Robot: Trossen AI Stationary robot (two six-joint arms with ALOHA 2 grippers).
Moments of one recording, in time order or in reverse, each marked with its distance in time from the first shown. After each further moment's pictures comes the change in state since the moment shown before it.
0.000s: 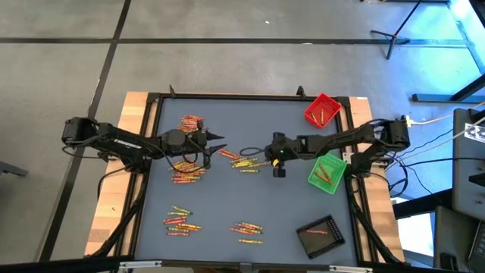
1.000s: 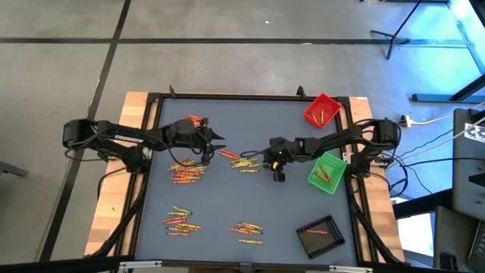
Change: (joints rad) left arm 0.148 0.000 0.097 -0.336 0.259 0.025; right arm -0.024 0.114 -0.054 0.178 -0.172 -0.003
